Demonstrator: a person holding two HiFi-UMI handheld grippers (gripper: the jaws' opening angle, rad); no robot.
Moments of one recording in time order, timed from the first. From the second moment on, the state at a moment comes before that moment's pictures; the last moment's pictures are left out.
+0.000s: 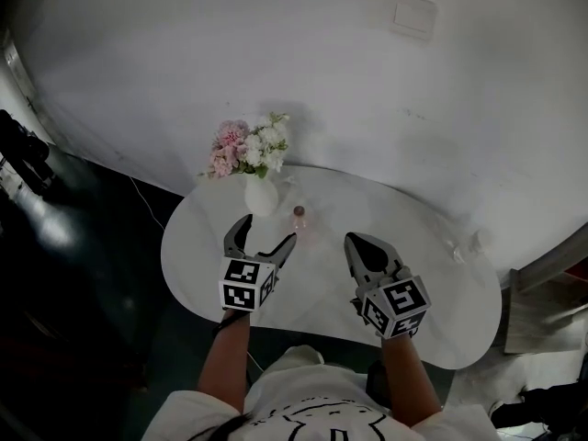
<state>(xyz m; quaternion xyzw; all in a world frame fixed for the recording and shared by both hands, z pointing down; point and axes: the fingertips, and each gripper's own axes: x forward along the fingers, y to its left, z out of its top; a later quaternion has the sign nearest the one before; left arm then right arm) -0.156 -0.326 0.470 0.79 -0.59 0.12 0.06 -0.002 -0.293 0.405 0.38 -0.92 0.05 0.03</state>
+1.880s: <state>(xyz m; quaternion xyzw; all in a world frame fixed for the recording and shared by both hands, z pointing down) -0.256 -0.262 0.261 0.76 -0.64 -0.01 -0.11 0.016 -0.270 0.249 0.47 -0.87 -0.12 0.00</state>
